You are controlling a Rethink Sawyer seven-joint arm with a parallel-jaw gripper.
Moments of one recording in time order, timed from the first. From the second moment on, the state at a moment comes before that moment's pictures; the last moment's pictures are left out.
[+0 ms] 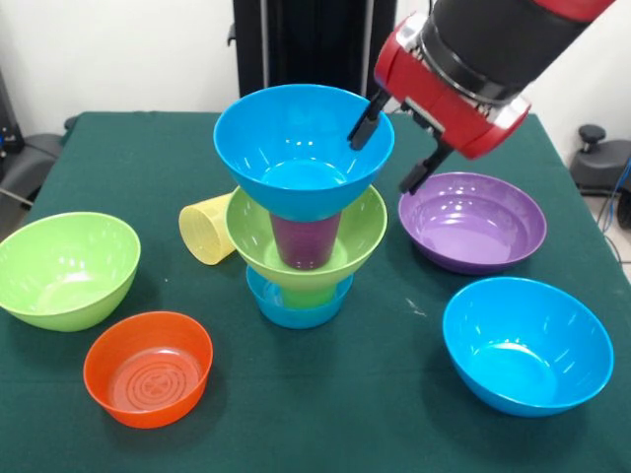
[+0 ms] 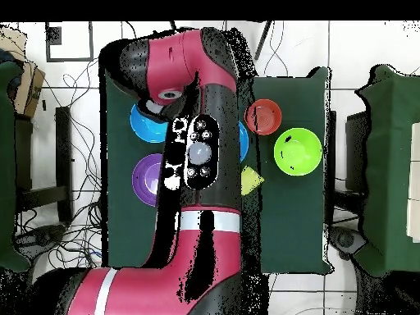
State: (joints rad) arm -0.01 -0.37 -0.06 0.69 -0.33 1.50 2.37
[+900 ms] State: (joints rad) arm -0.01 -0.38 -0.07 0.51 -0.32 1.66 2.37
